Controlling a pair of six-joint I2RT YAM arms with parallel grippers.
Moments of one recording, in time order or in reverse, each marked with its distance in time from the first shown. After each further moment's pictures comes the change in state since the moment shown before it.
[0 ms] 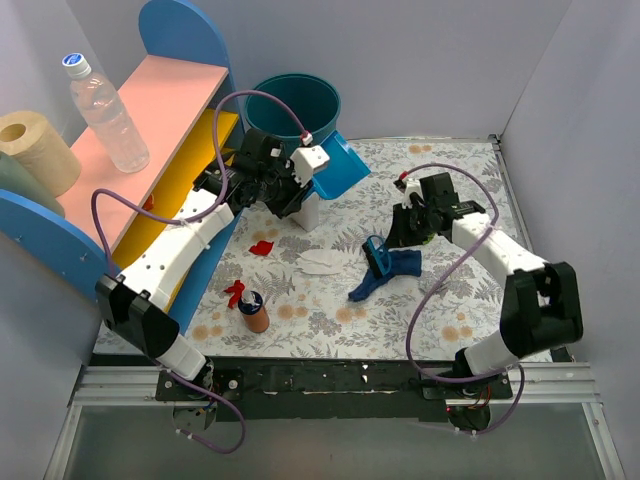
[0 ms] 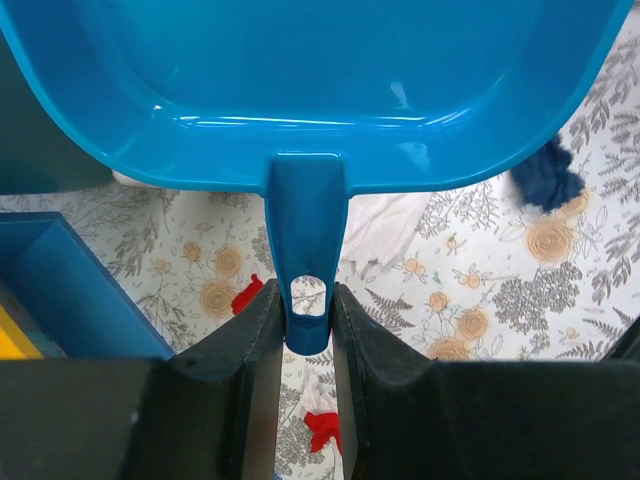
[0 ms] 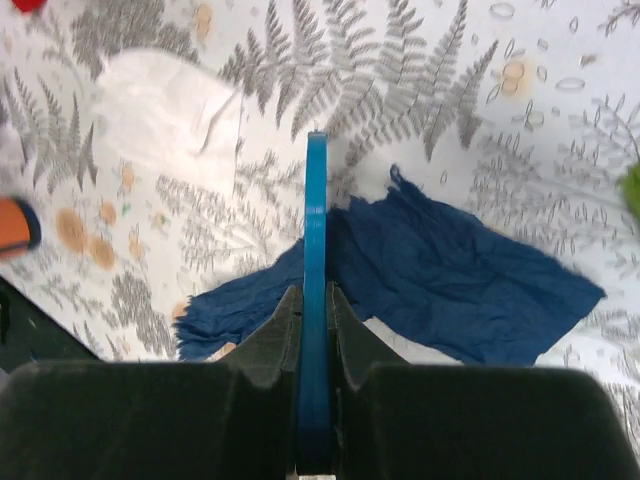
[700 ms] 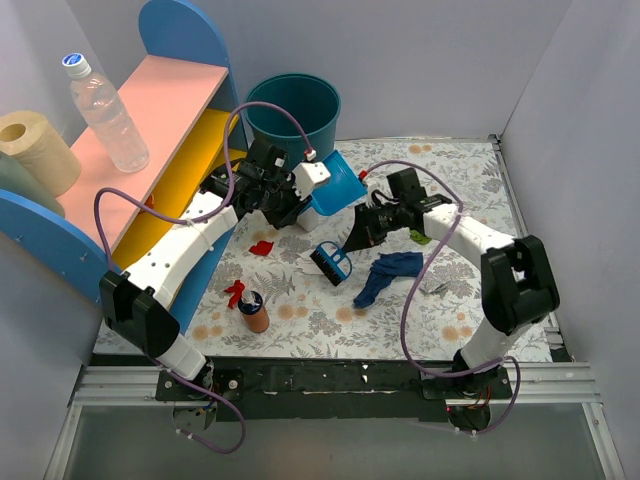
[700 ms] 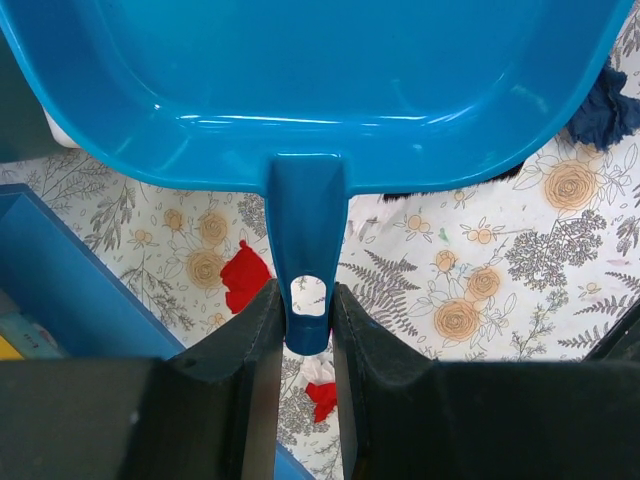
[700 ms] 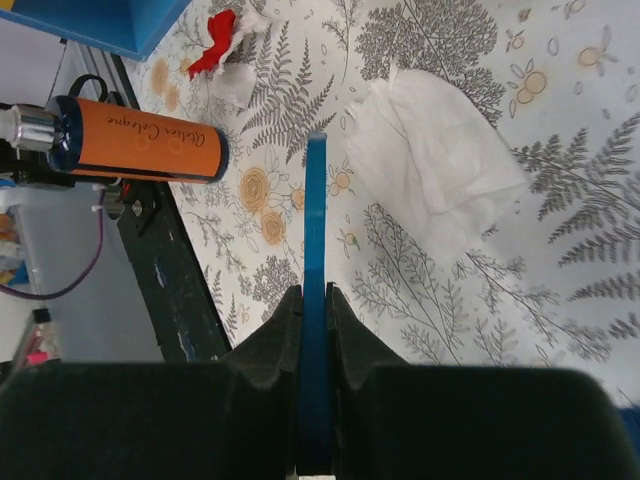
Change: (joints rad) left arm -0.003 0.011 -0.071 -0.048 -0.003 0.077; right arm 0.130 0.045 0.061 0.077 -0.417 -0.108
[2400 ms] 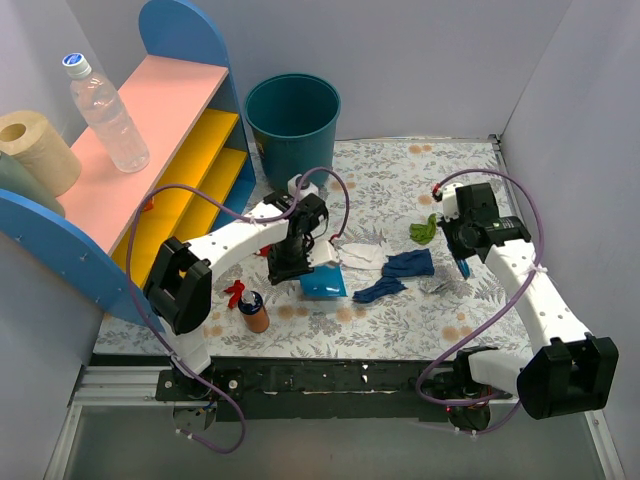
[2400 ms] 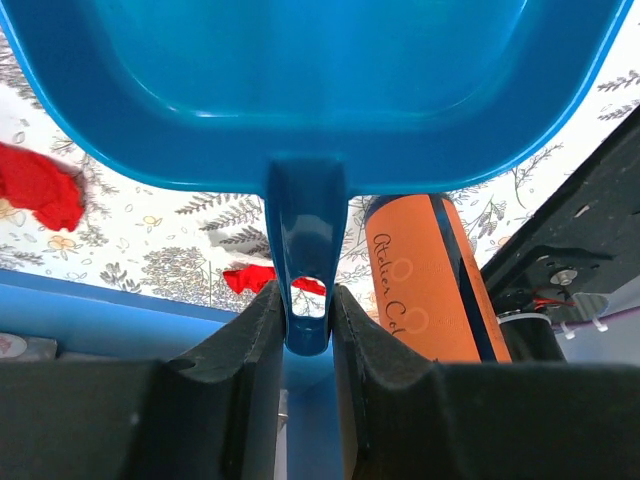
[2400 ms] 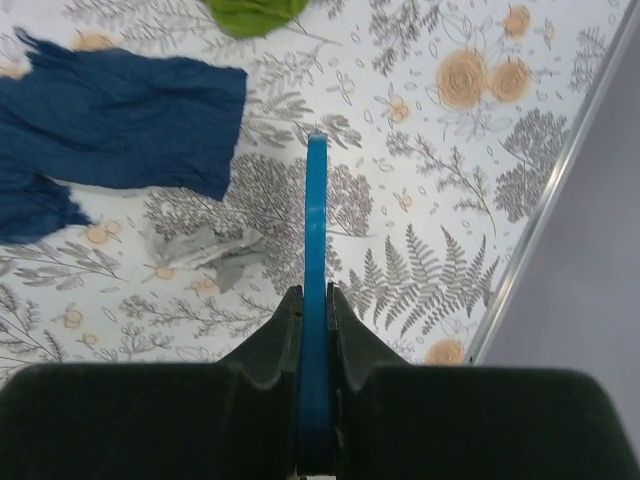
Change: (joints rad) left arm -0.180 0.225 -0.106 -0.370 -0.197 0.198; right arm -0.224 -0.446 -0.124 -0.421 0.993 -0.311
